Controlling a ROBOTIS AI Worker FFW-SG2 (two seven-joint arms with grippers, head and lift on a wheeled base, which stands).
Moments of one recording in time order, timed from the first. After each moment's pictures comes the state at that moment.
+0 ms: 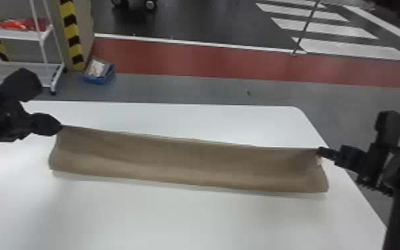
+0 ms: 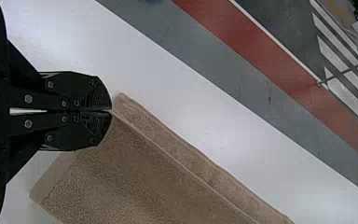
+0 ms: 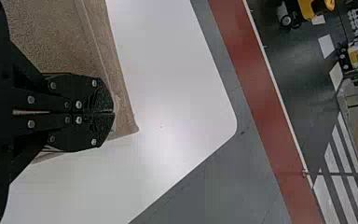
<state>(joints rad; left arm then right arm) -0.43 0.40 -0.17 -1.40 -0.53 0.42 -1.01 -0.25 -0.14 -0.59 -1.82 0.14 1.28 0.48</state>
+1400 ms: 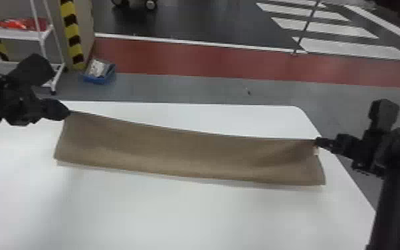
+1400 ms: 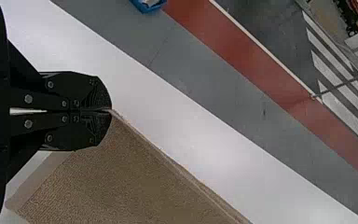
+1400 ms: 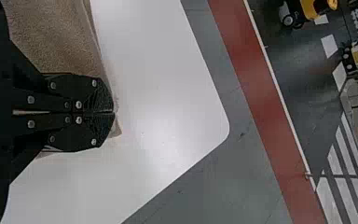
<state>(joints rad) -0.54 0.34 -0.20 -1.28 -0.54 0.41 -0.95 -0.38 -0.16 -0.58 -1.65 0.20 1.24 0.49</state>
